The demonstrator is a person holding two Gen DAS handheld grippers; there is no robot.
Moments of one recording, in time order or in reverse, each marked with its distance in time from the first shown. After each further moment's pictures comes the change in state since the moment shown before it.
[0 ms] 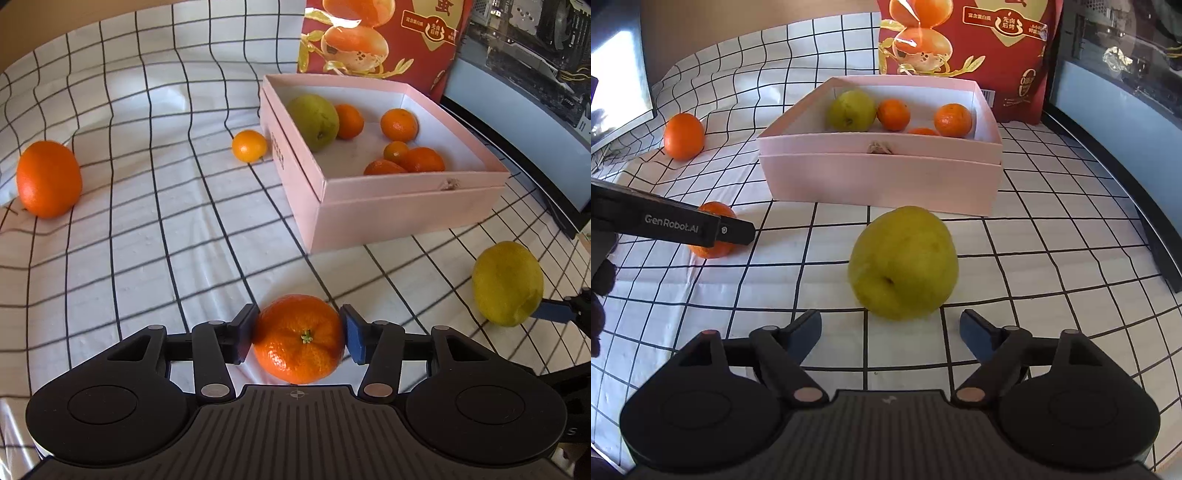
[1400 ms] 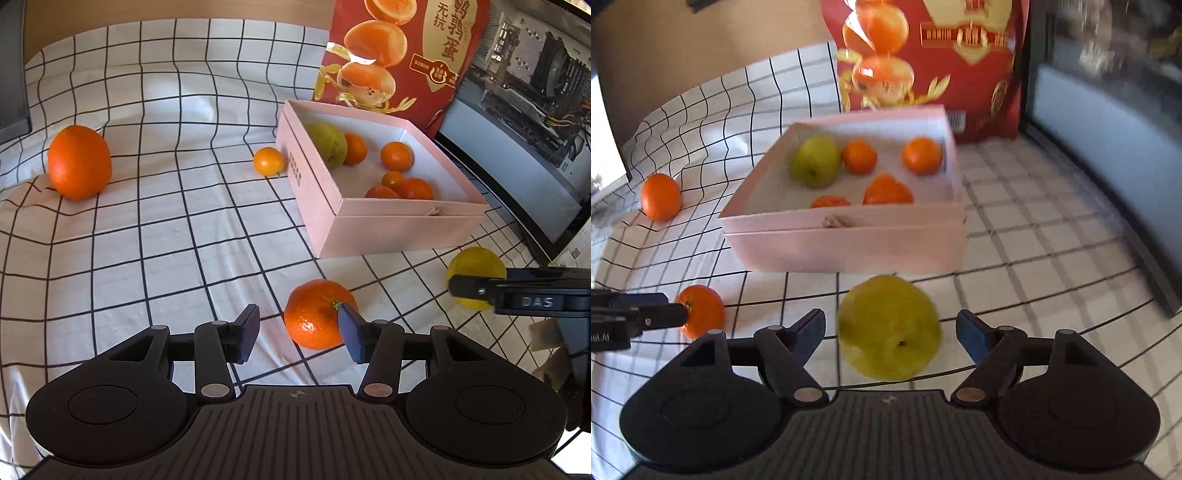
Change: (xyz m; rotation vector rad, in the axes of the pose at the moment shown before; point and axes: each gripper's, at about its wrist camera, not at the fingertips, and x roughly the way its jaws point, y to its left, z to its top) left arm -0.037 0.024 -0.011 -0.093 -0.070 -0.063; right arm 0.009 -0.032 0.047 0.138 -0.004 0.029
